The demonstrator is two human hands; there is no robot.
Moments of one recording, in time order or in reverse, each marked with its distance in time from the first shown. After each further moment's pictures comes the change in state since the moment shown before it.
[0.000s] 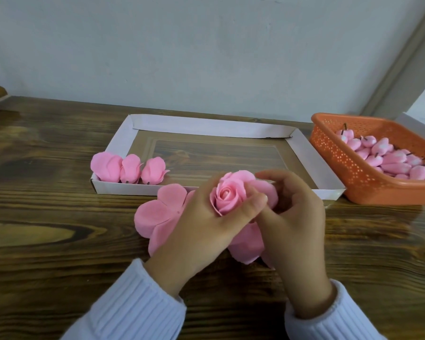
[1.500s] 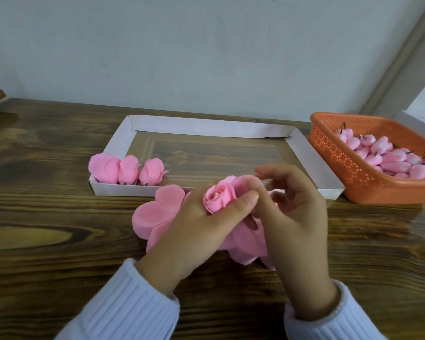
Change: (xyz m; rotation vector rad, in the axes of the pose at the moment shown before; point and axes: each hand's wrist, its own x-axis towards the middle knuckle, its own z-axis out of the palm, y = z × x) left_hand 0.001 0.000 -0.006 -0.019 -0.109 -0.040; right_hand 0.002 -0.004 -0.002 0.136 -0.027 -0.024
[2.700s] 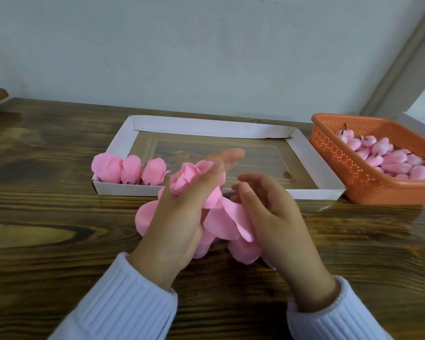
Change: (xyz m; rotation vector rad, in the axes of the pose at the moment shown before) left_hand 0.003 0.007 -0.012 -0.429 0.093 0.009; right_hand 0.004 0.012 0.006 0.009 -0.269 0.300
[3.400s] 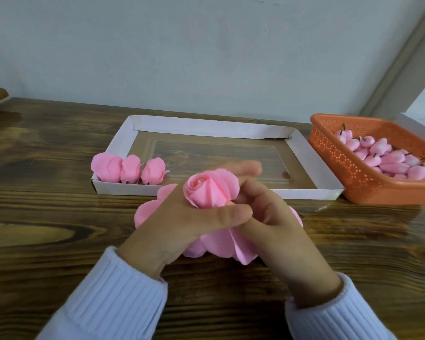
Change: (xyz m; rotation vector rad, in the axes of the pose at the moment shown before) left_hand 0.001 0.006 -0.010 0.212 -0.329 -0.064; right_hand -0.009 -0.004 -0.006 0.374 -0.428 -0.130
